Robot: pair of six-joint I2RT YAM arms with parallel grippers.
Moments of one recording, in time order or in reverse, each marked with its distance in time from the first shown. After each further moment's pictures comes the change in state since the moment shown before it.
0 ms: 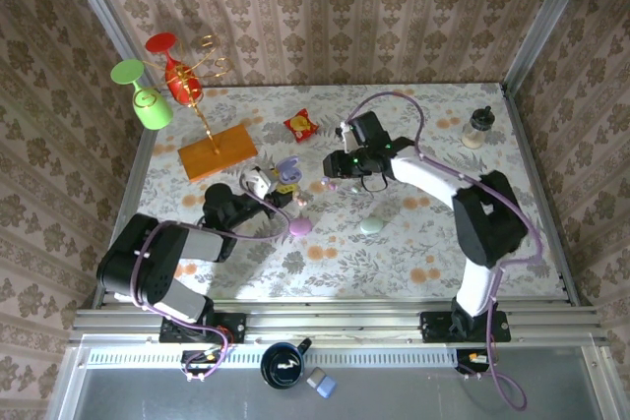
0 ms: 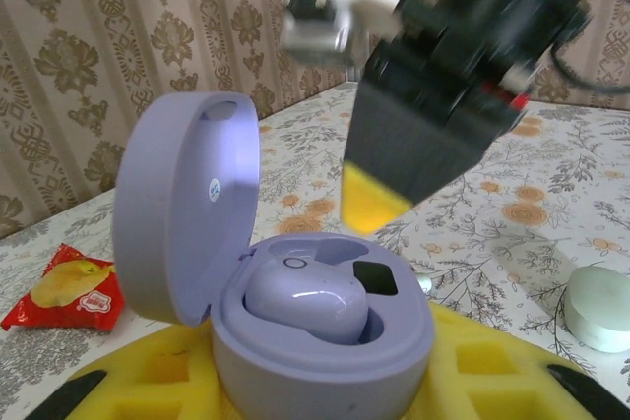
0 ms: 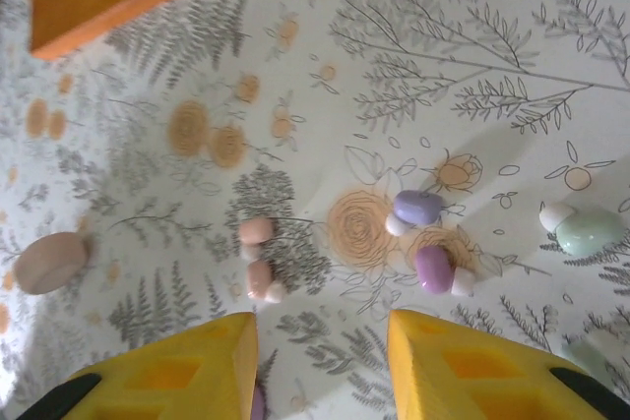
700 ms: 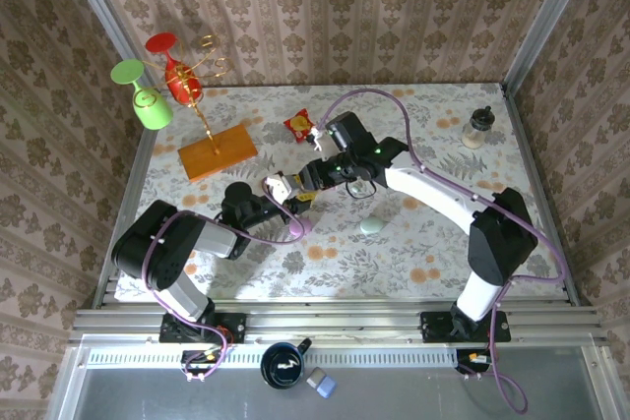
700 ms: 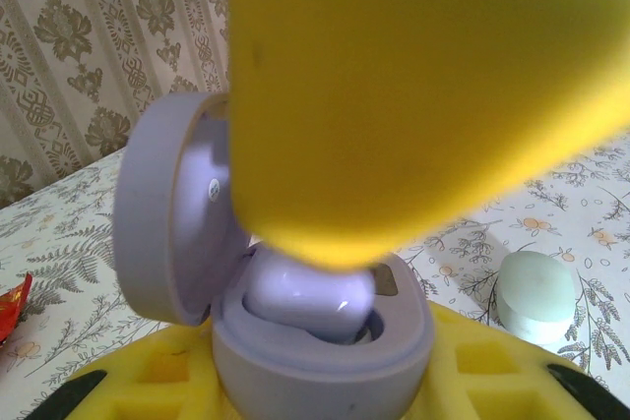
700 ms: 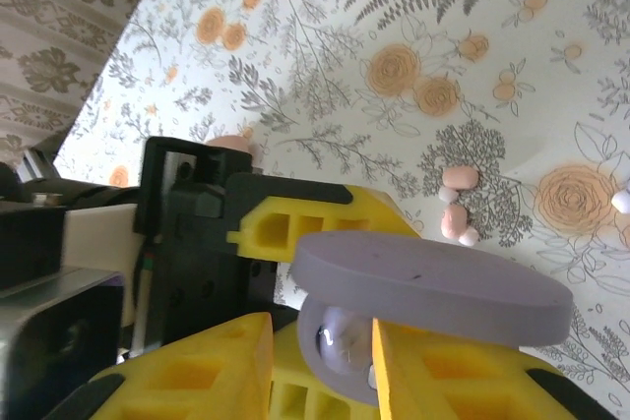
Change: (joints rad) left arm -0.133 0.117 0.069 0.000 0.003 0.042; right arm 0.182 -0.153 0.079 -0.153 -0.056 -0.076
